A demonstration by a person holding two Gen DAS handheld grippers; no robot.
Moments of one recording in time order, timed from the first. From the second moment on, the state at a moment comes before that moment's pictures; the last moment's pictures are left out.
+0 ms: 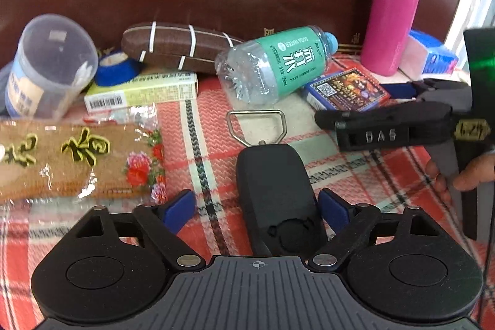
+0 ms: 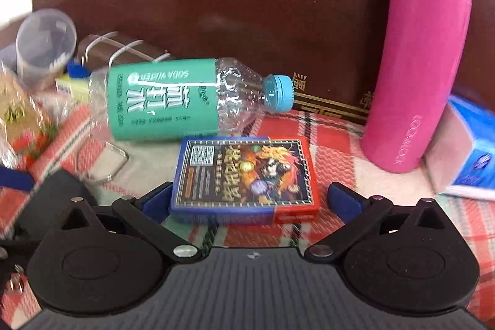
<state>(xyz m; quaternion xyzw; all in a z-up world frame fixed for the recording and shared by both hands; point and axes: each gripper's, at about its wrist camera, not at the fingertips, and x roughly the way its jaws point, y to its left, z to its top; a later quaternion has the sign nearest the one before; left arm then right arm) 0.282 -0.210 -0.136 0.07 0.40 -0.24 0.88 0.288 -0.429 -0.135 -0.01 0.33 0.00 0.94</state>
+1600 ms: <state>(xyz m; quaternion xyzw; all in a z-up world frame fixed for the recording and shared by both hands) 0.184 -0.093 -0.126 0.05 0.42 -0.24 0.87 0.135 -0.331 -0.105 -0.02 0.41 0.15 0.90</state>
